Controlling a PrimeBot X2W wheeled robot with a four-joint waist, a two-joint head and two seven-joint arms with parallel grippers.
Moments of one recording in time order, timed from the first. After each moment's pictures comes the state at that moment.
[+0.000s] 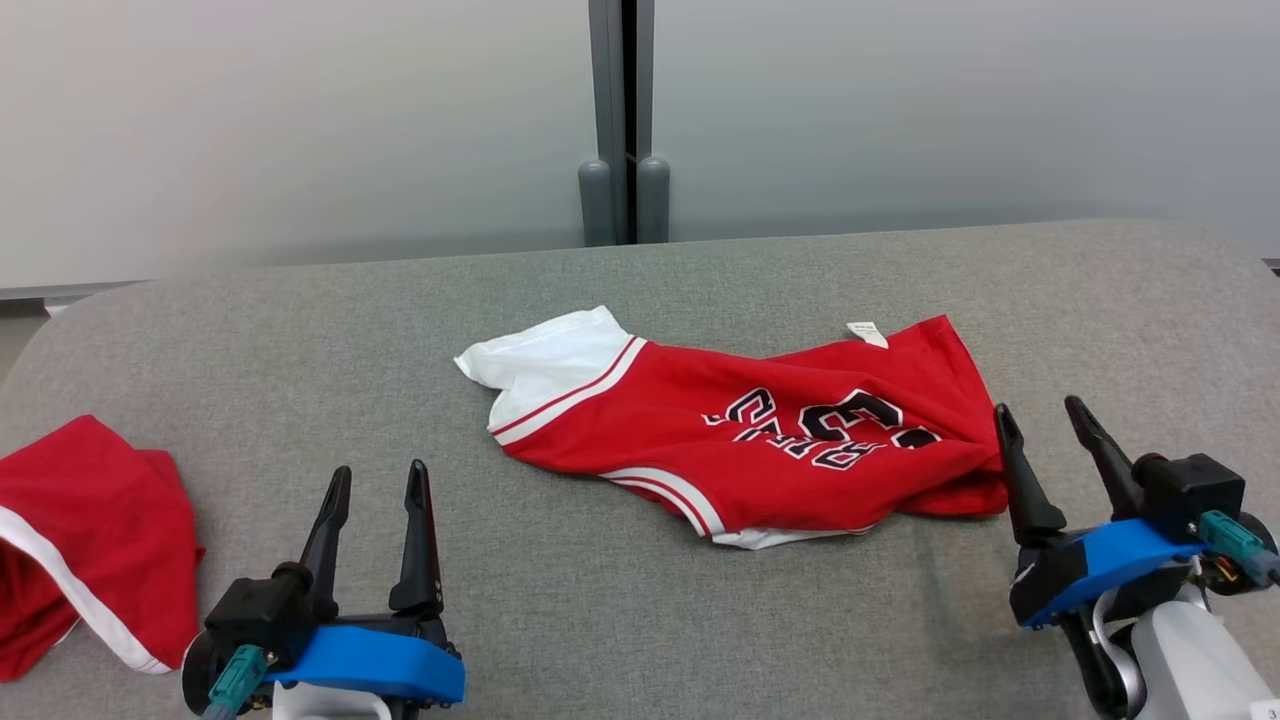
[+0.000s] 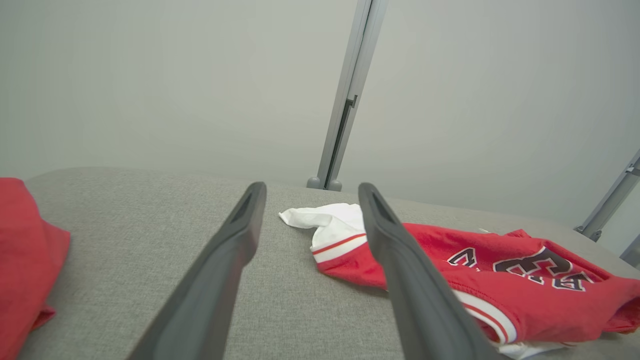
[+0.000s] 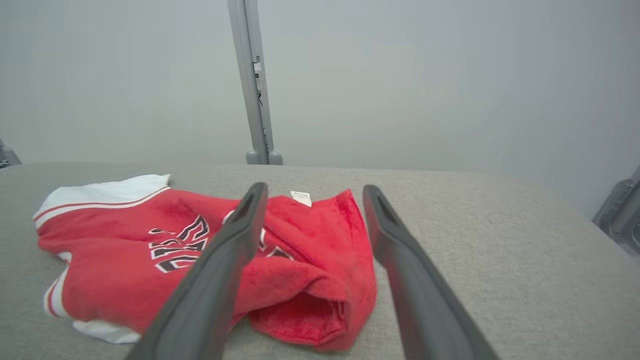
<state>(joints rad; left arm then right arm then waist) -0.06 0.05 -0.11 0.24 -0.29 -0.08 -0.26 -0.31 -0.24 0.10 0.55 0.25 0.13 -0.26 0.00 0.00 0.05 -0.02</state>
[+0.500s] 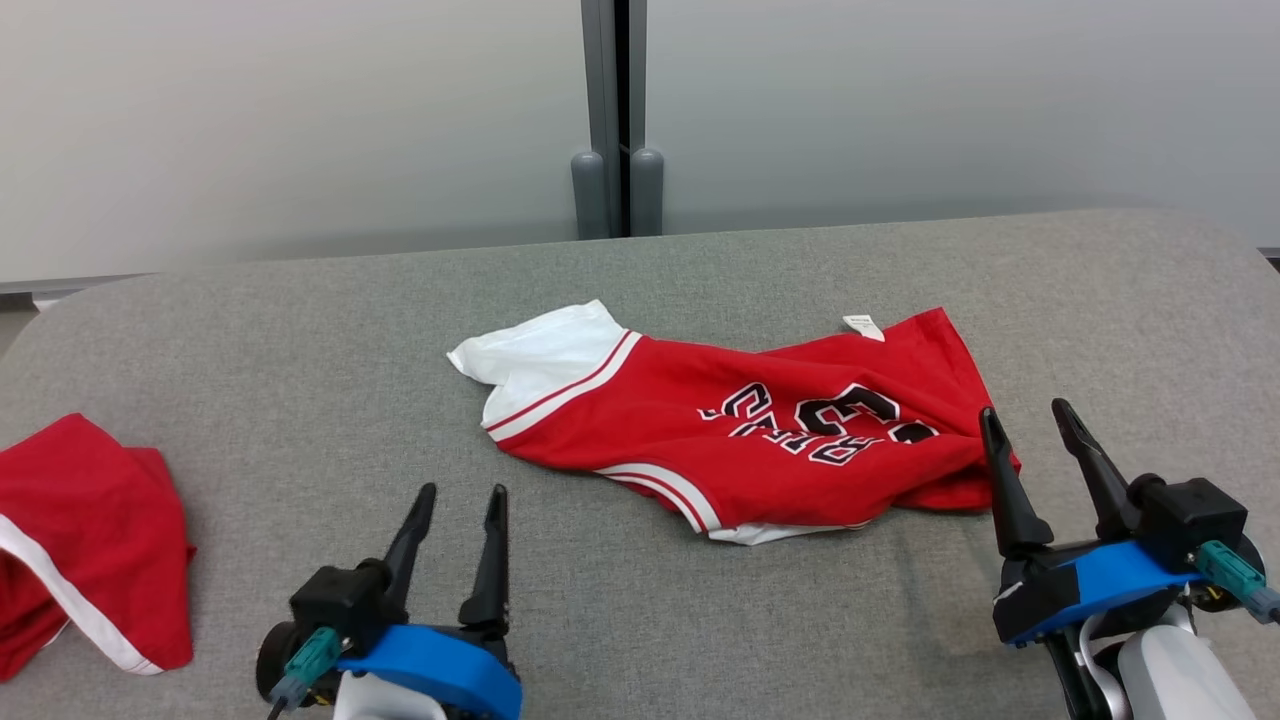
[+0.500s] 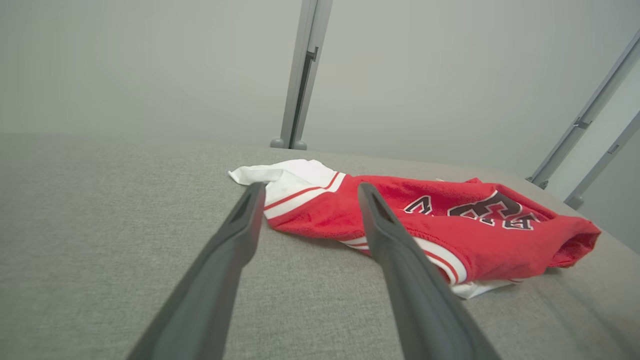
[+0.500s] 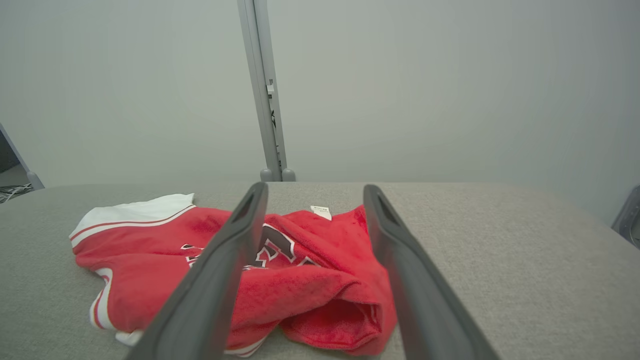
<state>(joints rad) -0.07 0.05 -0.19 0.30 -0.31 -0.11 -0.24 -0.21 -0.15 0.04 0.35 0.22 0.13 -0.26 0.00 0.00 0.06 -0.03</state>
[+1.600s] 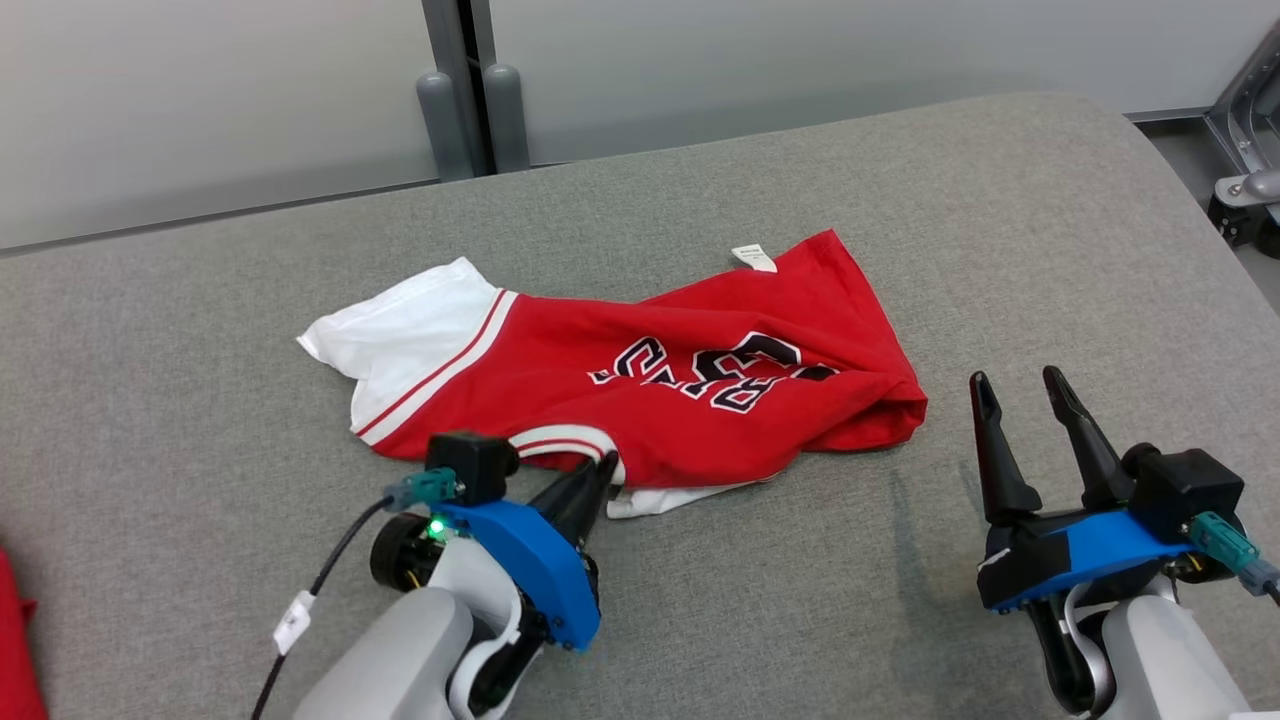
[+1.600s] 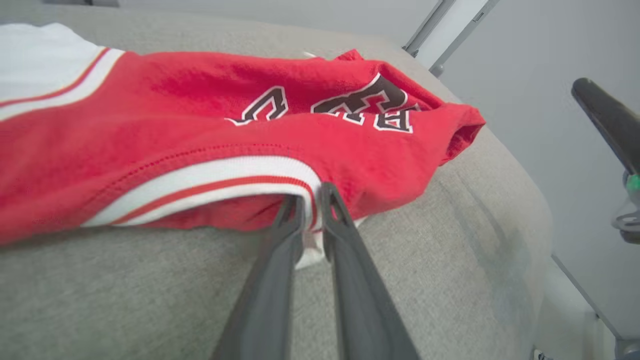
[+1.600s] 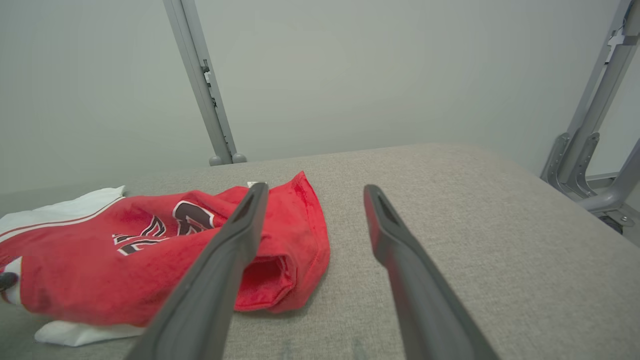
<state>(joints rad) -0.42 0.16 -0.68 0.52 -0.78 -0.13 0.04 -0.27 -0.12 0.04 0.36 0.24 0.13 -0.26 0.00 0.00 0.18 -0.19</state>
